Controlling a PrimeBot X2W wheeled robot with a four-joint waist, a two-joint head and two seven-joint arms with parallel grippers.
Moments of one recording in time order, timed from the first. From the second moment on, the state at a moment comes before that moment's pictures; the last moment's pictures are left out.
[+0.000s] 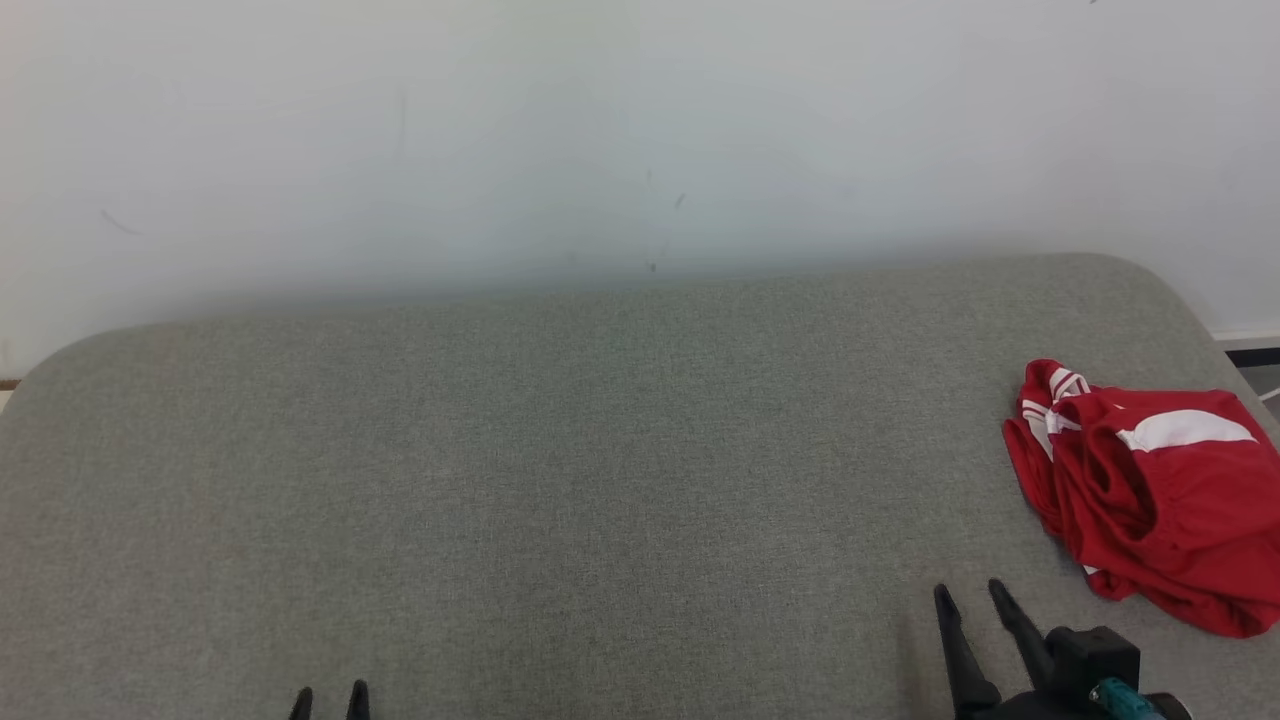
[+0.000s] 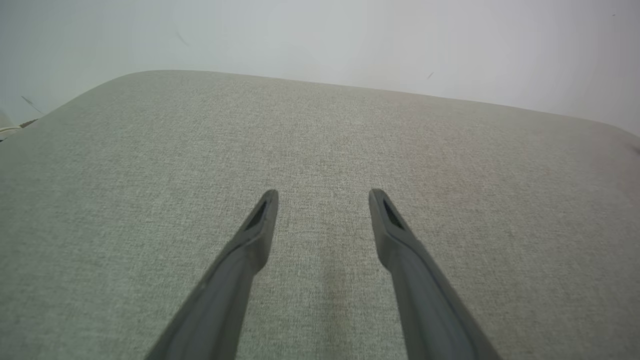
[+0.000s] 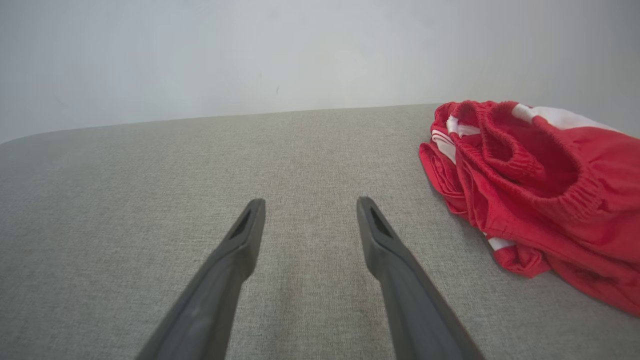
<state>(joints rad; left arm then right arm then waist) -0.04 0.05 0.00 0.32 -0.15 0.03 -0.26 -0.14 -0.16 0.21 0.44 0.14 0.13 -0.26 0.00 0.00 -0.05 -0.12</state>
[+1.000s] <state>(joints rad) -0.04 0.04 0.04 0.31 -0.63 -0.02 -0.13 -0.10 -0.12 0.12 0.40 0.62 0.13 -0.14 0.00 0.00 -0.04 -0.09</state>
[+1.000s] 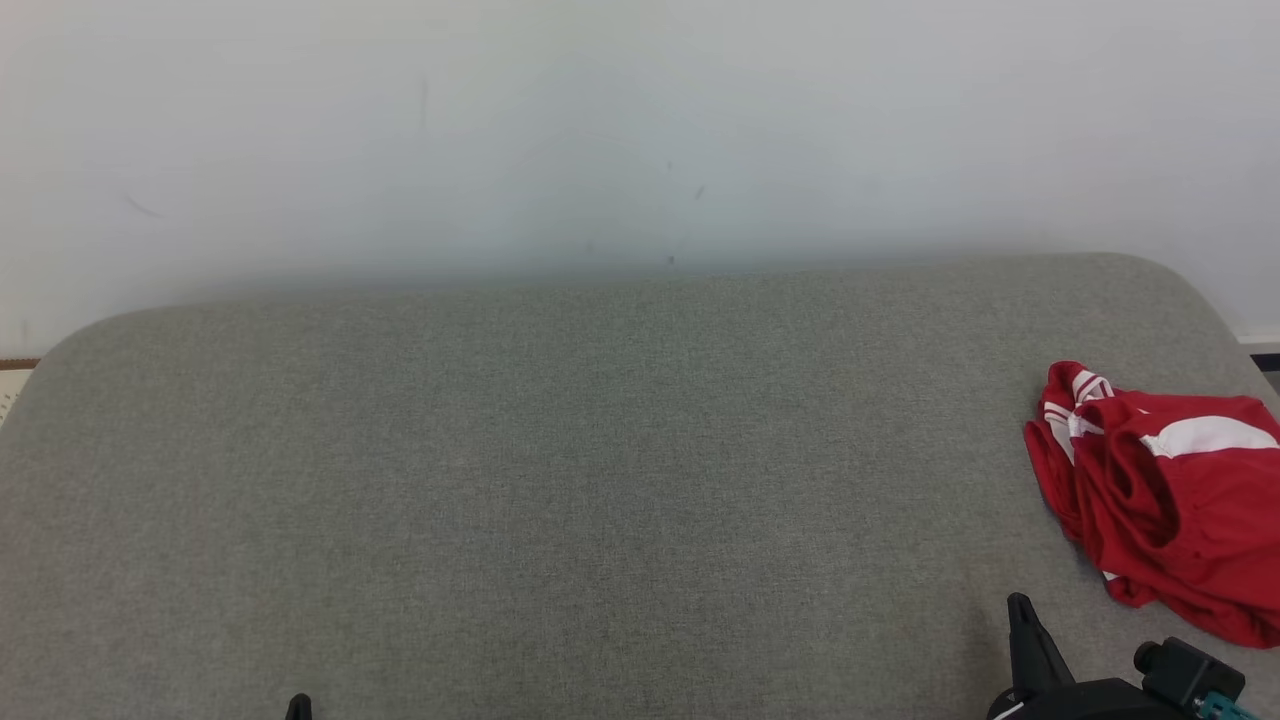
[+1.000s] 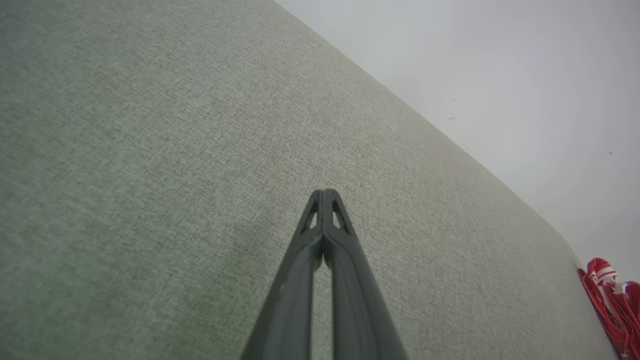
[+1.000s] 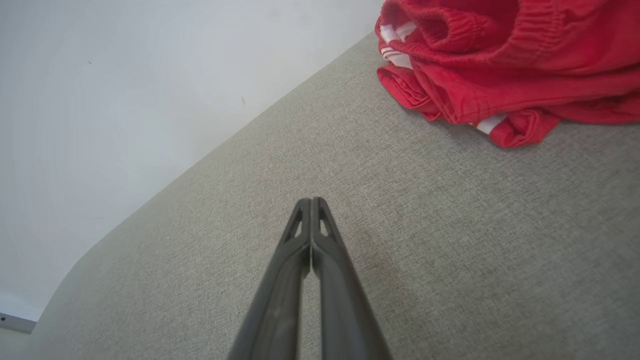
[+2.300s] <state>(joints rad) -0.05 0.05 0.09 0.26 -1.11 -0.08 -0.01 -0.10 -0.09 0.02 0.32 1.11 0.13 -0.02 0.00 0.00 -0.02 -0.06</state>
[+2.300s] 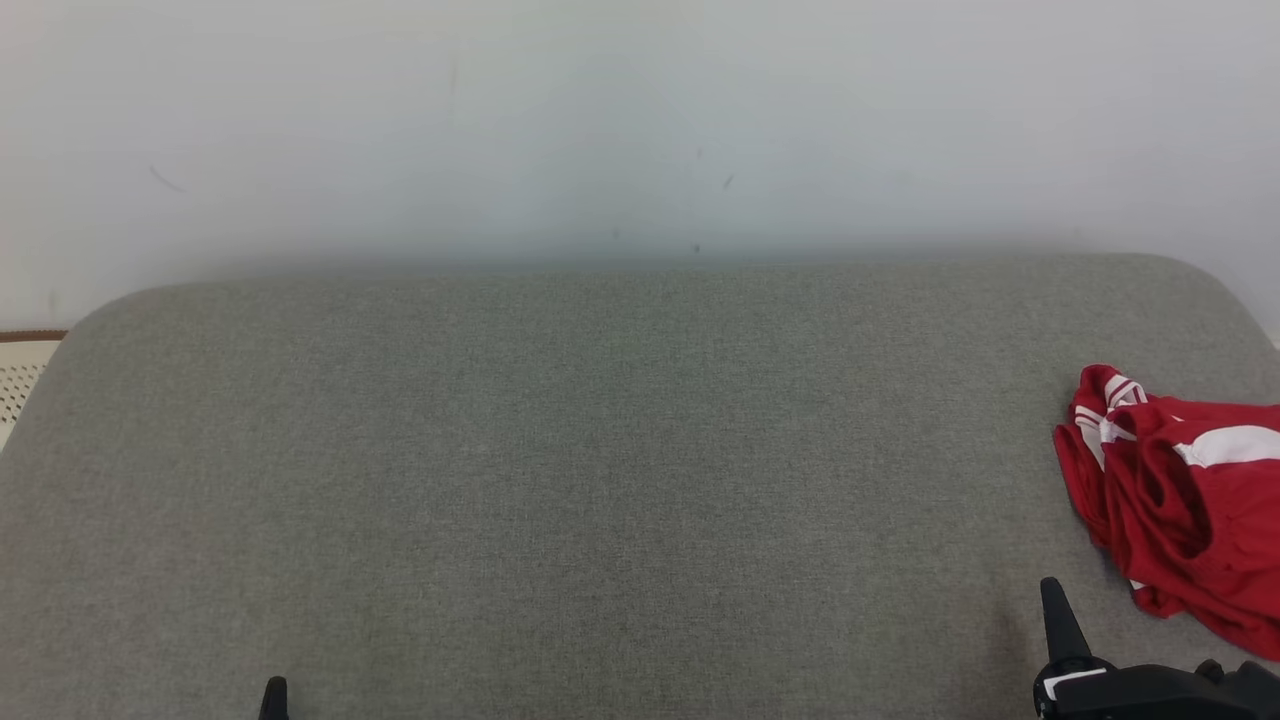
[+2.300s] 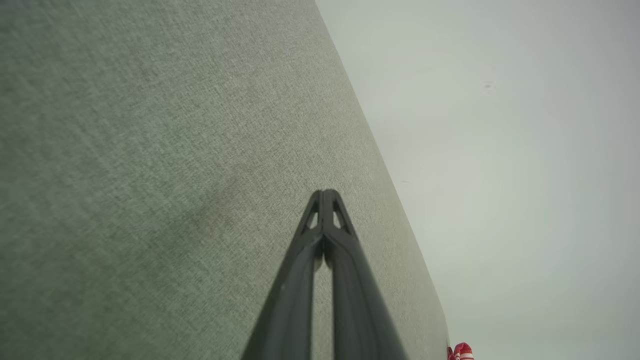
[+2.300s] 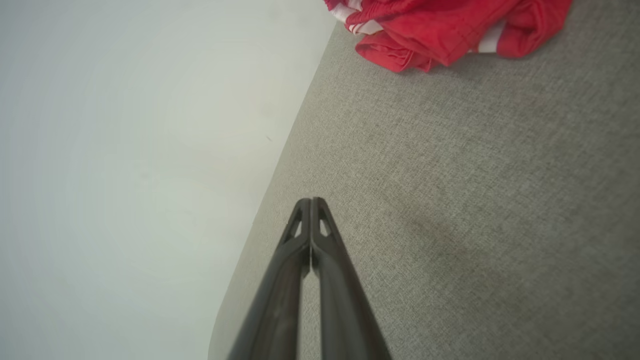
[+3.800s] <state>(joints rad) -0.06 0.05 0.13 0.22 -1.51 -0.12 0.10 -0.10 -0.06 -0.06 0.25 1.51 0.13 0.08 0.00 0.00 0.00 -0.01</state>
